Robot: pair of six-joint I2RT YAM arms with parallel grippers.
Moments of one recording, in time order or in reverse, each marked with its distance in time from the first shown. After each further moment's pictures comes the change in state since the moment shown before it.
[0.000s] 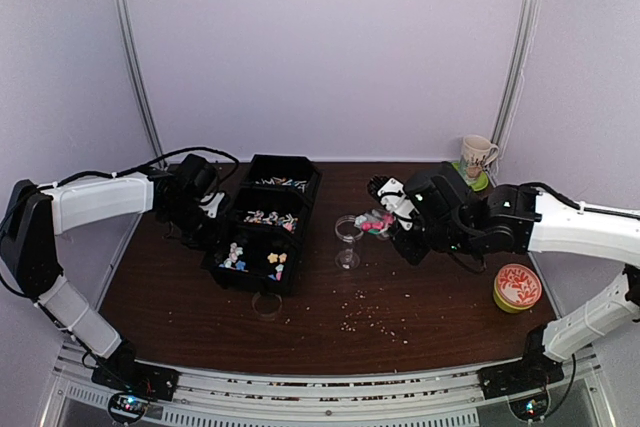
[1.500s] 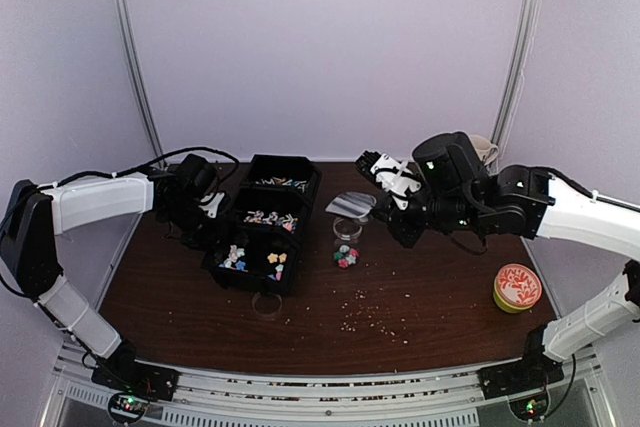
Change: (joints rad) left arm 0.000 0.000 0.000 0.000 -0.001 0.000; right arm -0.012 0.003 0.128 0.029 -0.181 -0.087
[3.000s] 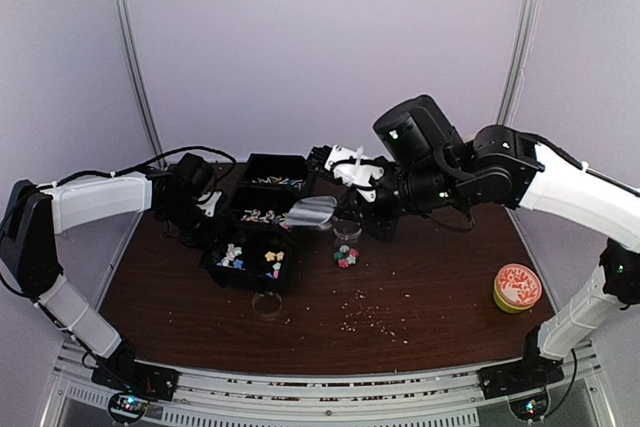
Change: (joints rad) left arm 0.021 0.000 0.000 0.000 -0.003 0.009; right arm 0.111 0.195 0.381 -0.245 -0.130 -0.137
